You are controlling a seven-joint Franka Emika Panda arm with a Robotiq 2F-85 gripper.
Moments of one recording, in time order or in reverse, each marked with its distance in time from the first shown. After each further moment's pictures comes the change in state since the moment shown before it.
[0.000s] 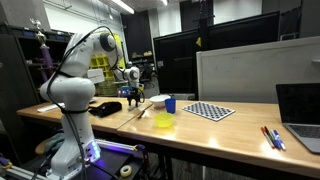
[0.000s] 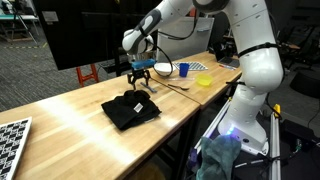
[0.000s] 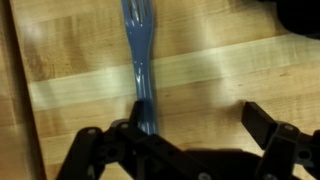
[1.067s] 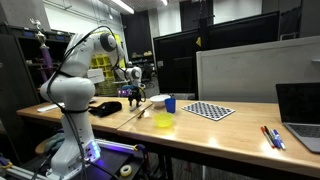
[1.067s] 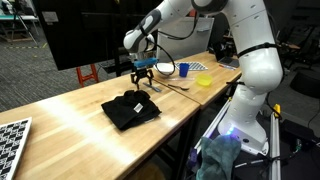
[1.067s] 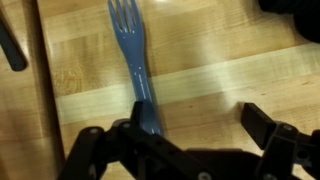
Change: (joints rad) arm -0.011 0.009 -0.022 0.027 0.012 -0.100 -0.007
